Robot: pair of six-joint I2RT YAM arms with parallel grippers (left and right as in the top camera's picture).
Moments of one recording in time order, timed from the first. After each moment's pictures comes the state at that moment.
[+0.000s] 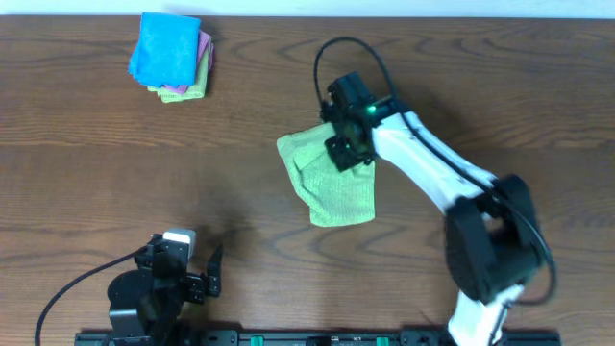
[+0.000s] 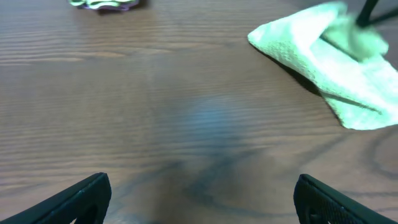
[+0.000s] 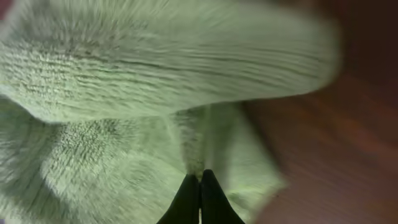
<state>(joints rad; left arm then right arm) 0.03 0.01 0.32 -0.88 0.26 0.09 0.47 1.93 1.46 -0.83 0.02 0.02</state>
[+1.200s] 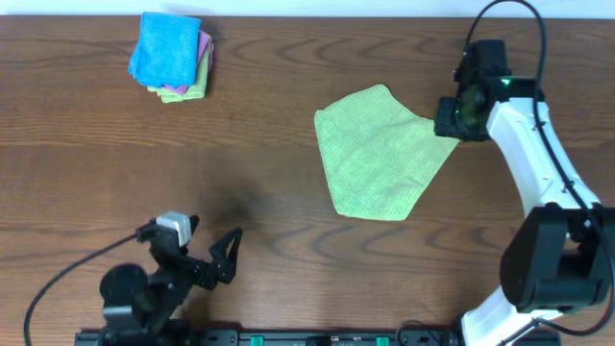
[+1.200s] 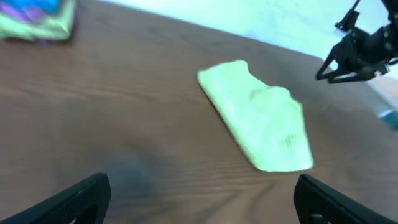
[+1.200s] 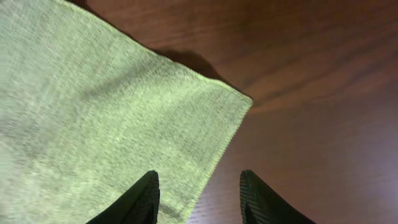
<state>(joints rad) 0.03 0.14 0.32 -0.59 0.54 -0.28 -0.01 1.82 1.46 -0.89 0.03 0.19</state>
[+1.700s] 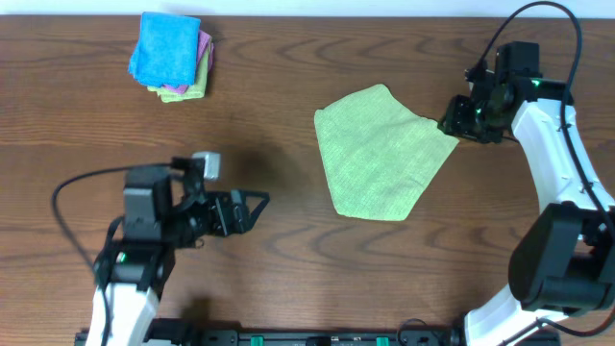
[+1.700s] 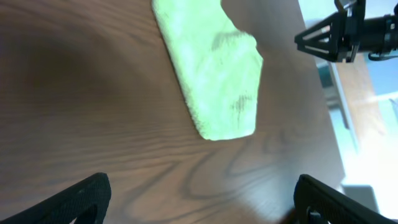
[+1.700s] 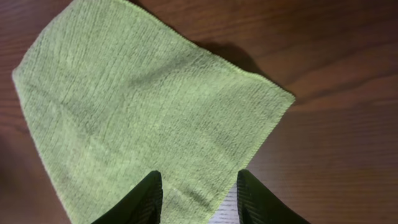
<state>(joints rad) -0.08 0.92 0.61 -0.48 0.72 -0.38 -0.11 1.82 1.46 -0.91 -0.25 0.12</state>
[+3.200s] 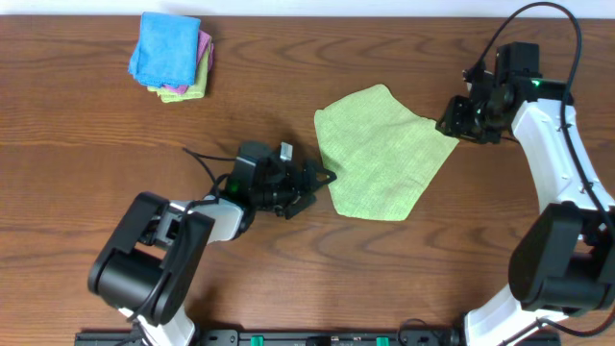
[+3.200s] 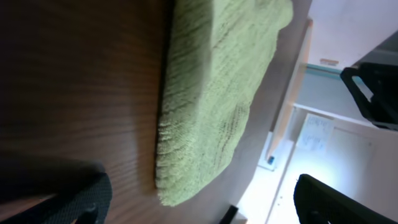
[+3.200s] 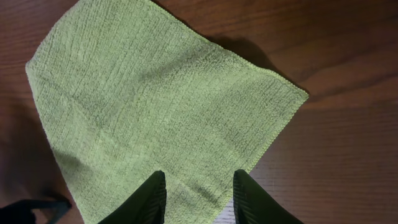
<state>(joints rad) -0.43 1.84 0.63 0.53 0.76 -1.18 -0.11 1.82 1.46 -0.91 -0.28 0.12</state>
